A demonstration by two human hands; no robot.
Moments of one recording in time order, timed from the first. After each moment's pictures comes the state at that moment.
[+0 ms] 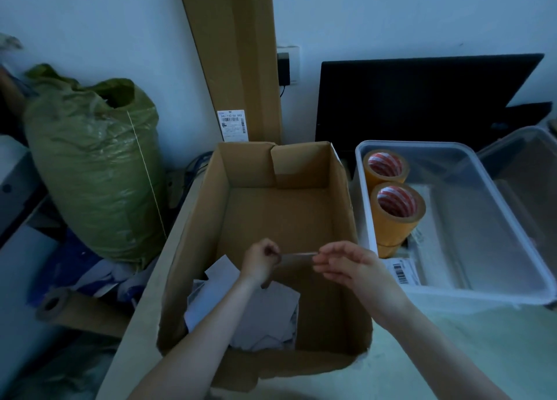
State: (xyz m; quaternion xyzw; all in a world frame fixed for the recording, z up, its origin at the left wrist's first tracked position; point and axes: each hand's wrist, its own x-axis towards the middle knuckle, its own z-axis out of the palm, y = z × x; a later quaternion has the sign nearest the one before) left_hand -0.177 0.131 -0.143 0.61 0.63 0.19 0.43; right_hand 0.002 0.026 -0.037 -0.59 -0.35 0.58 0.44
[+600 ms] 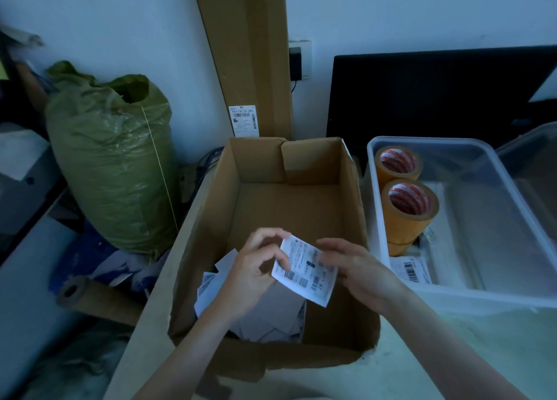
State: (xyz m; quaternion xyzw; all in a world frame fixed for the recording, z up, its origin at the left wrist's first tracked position) left_hand -0.215 0.066 -0.065 0.77 0.39 0.35 0.37; right_hand -0.008 0.041 -0.039 -0.58 -0.34 0.67 0.33
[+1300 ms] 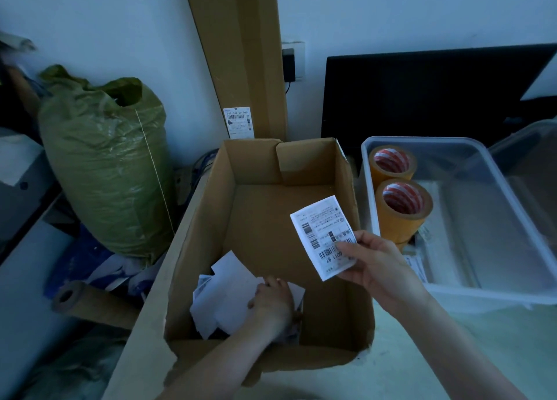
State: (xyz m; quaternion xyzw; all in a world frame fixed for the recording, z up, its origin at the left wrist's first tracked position) left_hand -0.154 0.069 -0.158 0.68 0.64 -0.28 0.23; right_hand 0.012 0.030 -0.022 -0.55 -0.24 0.65 0.48
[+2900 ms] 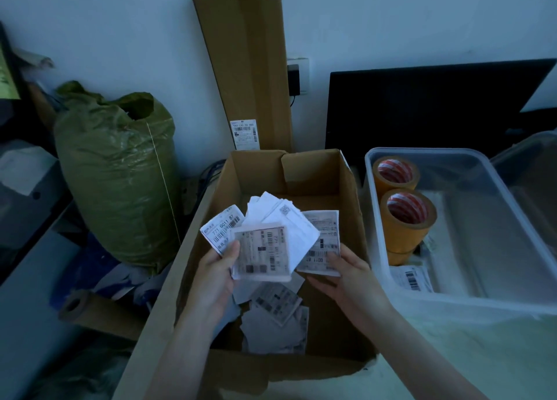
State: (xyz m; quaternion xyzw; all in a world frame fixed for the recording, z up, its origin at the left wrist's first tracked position) left_hand -0.238 0.075 -0.041 0.31 0.54 0.47 0.62; right_hand -0.028 0.031 -0.044 -0.50 -0.21 0.67 0.51
